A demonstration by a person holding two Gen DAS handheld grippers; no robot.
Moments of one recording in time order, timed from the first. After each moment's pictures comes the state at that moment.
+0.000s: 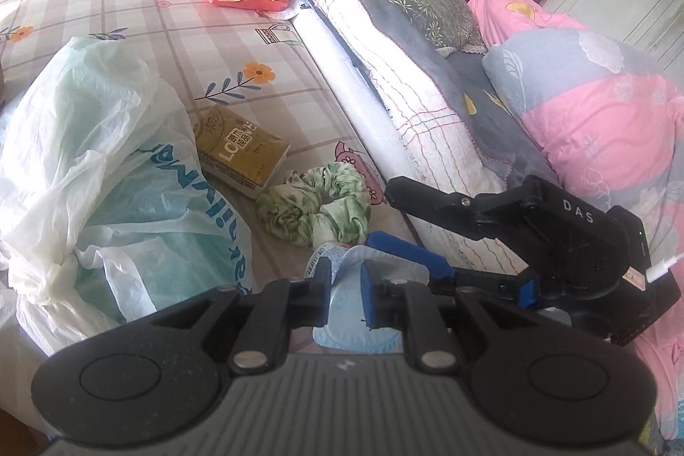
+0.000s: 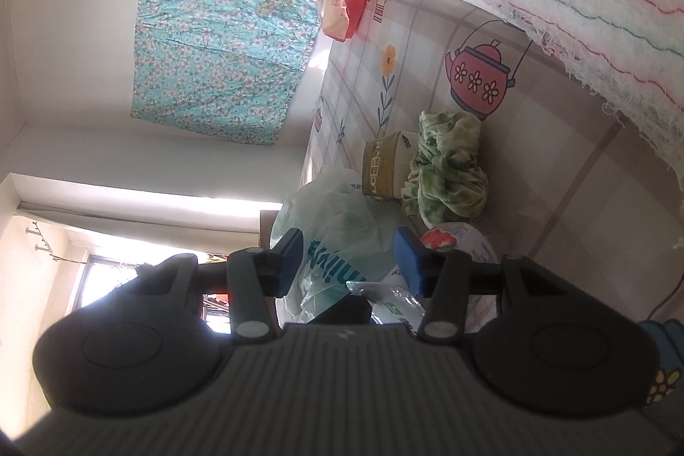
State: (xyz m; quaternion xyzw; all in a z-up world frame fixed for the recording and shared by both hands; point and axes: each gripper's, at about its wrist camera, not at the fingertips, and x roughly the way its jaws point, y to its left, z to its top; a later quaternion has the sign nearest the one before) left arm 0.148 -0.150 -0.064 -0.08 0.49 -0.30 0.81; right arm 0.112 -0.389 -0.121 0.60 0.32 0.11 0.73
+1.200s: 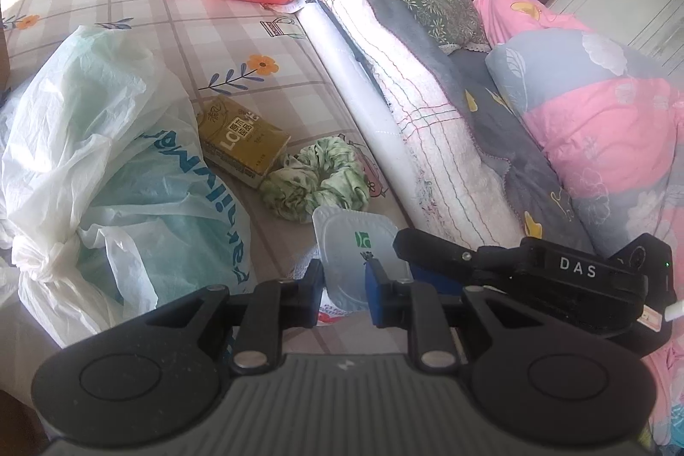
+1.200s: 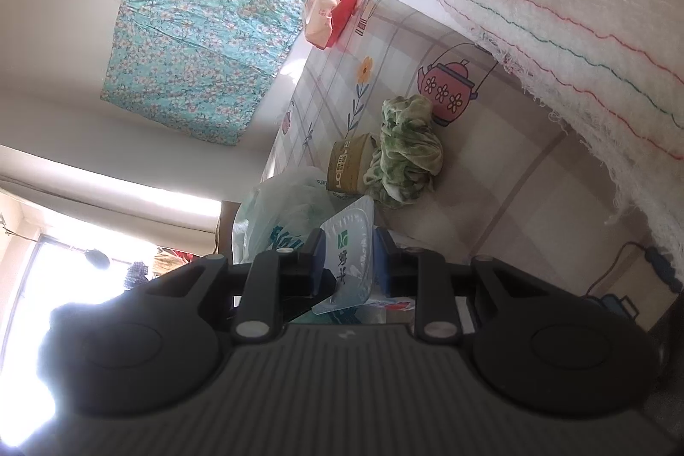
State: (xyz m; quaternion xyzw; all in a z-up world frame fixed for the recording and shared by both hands) left arm 0.136 -0.146 -0.055 -0.09 0.50 -0.29 0.81; right arm 0.078 -0.379 -0.099 0.53 0.33 0.08 0.78
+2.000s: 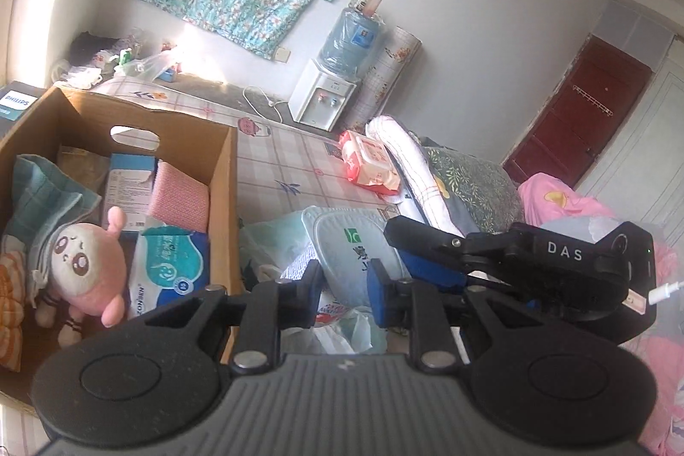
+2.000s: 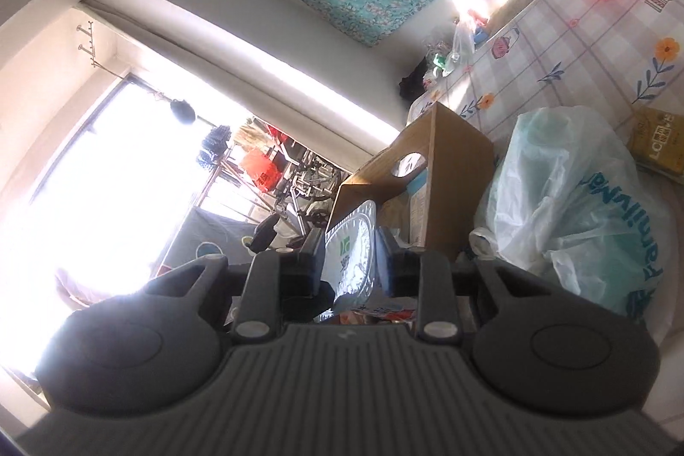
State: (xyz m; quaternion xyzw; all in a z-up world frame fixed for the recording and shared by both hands) left arm 0.043 0.049 0.066 -0.19 0.33 -0.15 0.91; right arm 0.133 -0.186 0.053 0.39 0.34 0.33 0.79
